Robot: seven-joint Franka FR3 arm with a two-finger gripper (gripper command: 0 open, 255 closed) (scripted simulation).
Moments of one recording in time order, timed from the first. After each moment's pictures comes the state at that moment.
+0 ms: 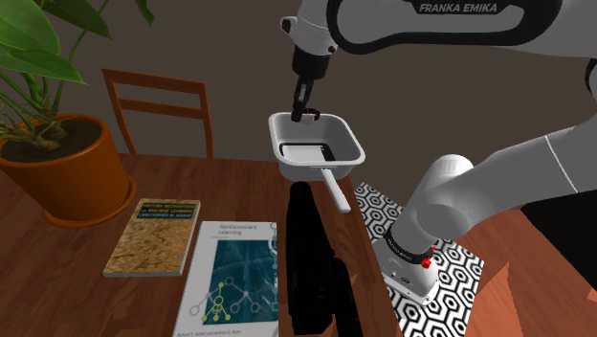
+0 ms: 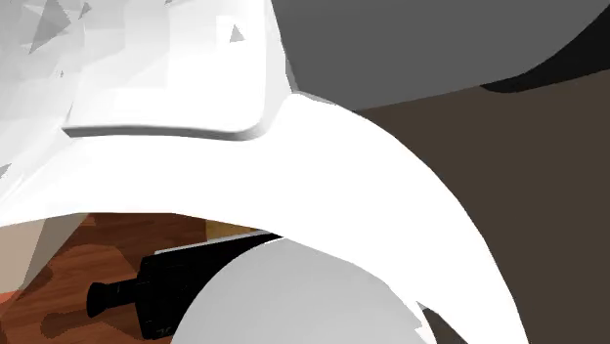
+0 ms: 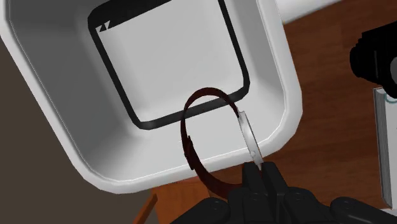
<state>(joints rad) 0.15 -0.59 0.18 -2.33 0.03 1.84 -0.29</state>
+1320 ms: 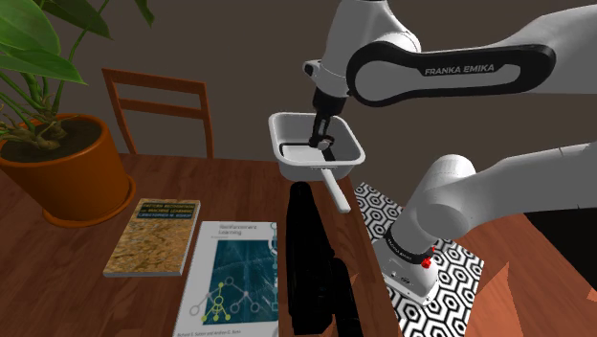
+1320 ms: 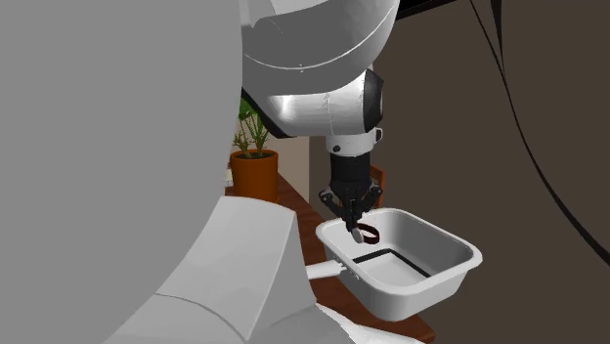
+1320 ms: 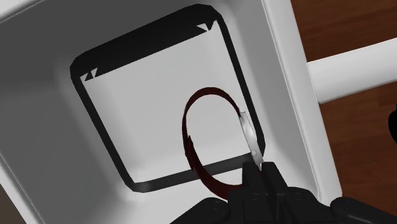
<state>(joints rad) 0.15 -0.76 0.13 -2.65 0.02 2.00 -0.36</state>
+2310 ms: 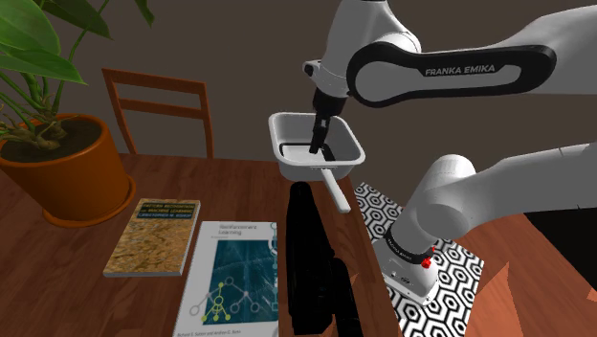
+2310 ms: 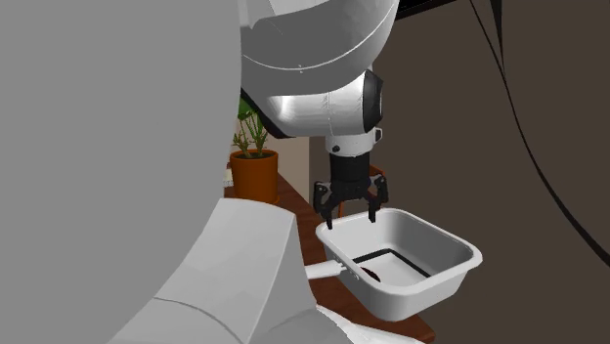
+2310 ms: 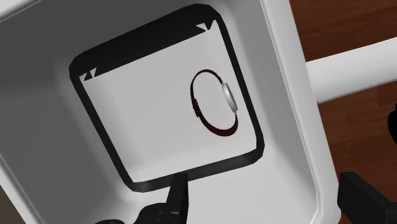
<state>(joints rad) 0.15 -0.76 0.13 -2.65 0.03 2.00 -0.36</state>
